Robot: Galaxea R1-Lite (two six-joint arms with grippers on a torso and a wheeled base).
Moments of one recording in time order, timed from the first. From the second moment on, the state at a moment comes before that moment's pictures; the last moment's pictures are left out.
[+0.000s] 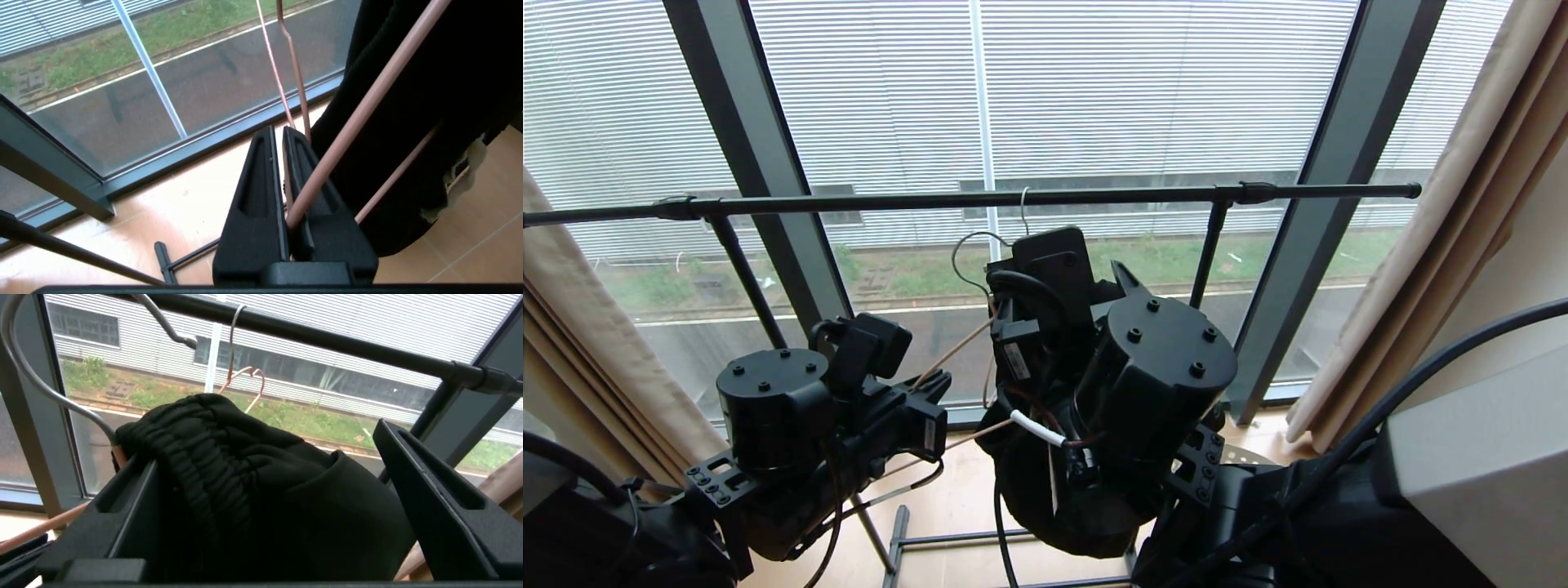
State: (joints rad) left arm -0.52 1.82 -0.43 -1.17 0.13 0.07; right arm 1.03 2.11 -1.14 -1.20 -0.95 -0.39
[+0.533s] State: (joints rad) left arm -0.51 1.82 -0.44 -1.17 0.13 0.07; right arm 1.06 2.08 -1.04 -1.21 -0.94 -0.39
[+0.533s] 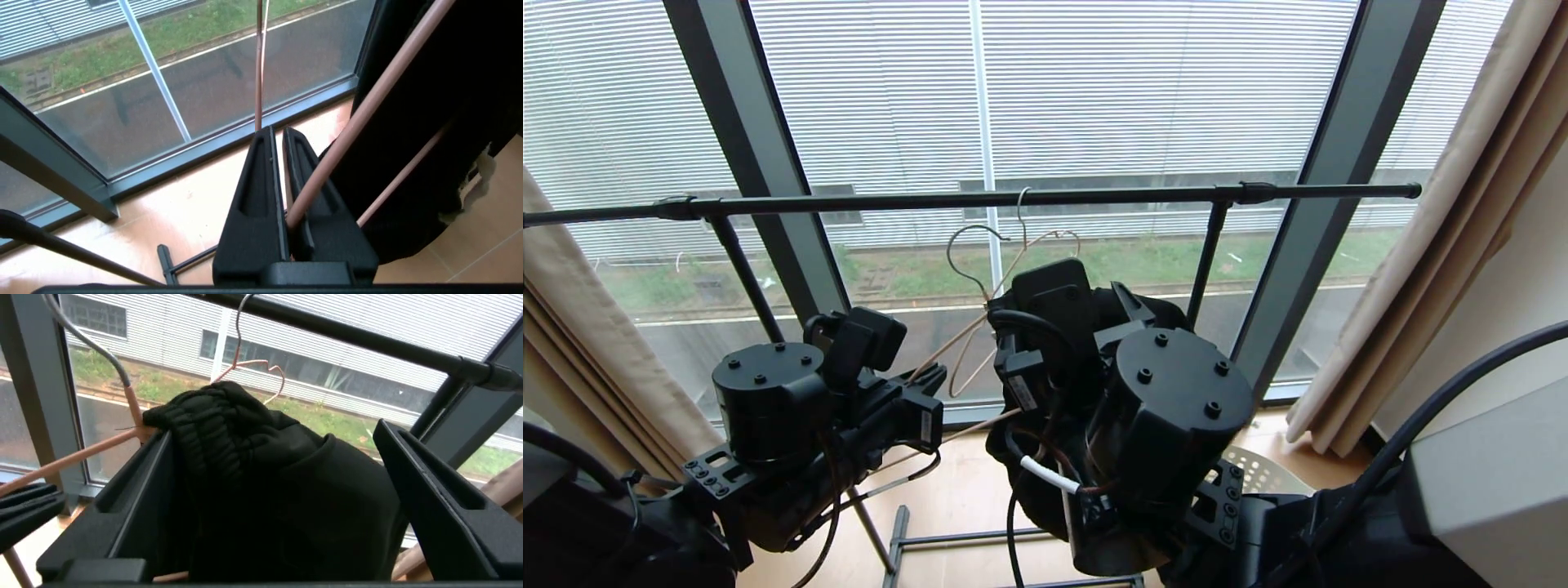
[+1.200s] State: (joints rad) left arm -0.50 1.82 -0.45 -1.18 0.13 0.07; right arm 1.07 2.04 -0.96 -1.21 -0.90 -0.39
